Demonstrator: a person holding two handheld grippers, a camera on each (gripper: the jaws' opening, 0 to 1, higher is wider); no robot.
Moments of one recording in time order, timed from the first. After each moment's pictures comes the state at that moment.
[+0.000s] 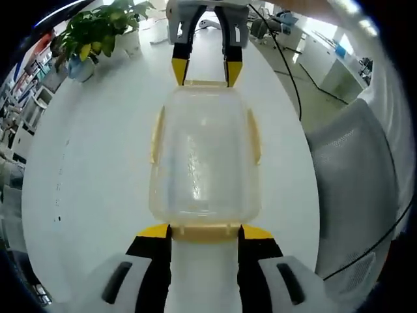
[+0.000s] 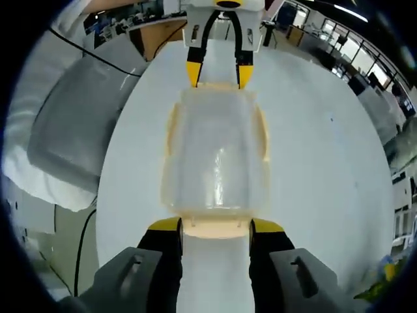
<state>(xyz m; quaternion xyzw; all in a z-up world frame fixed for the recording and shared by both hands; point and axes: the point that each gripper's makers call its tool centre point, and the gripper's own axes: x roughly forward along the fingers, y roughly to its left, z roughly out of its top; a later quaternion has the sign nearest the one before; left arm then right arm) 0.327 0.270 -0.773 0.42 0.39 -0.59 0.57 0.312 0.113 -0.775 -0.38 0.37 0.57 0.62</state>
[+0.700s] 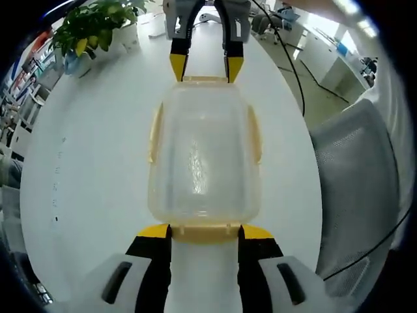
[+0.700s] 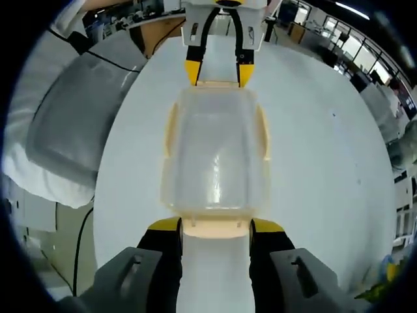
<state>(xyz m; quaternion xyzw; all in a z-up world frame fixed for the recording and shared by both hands) 0.328 0.269 -0.781 0.43 0.40 -0.58 0.56 0.316 0.111 -0.783 -0.39 0.38 0.57 0.61</state>
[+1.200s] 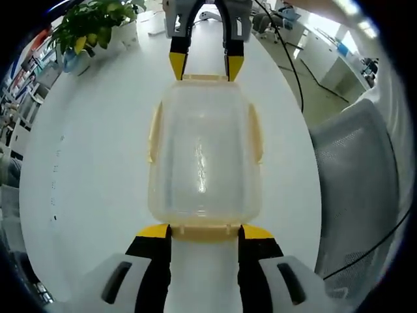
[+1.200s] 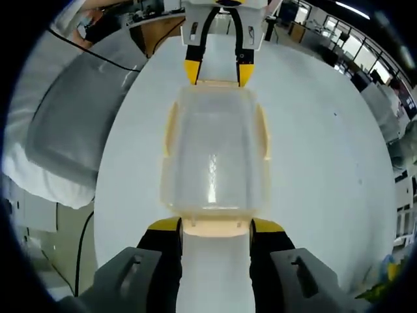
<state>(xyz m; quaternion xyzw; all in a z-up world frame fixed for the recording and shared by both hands) 0.326 0.270 -0.782 0.44 0.41 -0.58 0.56 0.313 0.111 -0.783 -0.39 0.38 0.57 0.61</state>
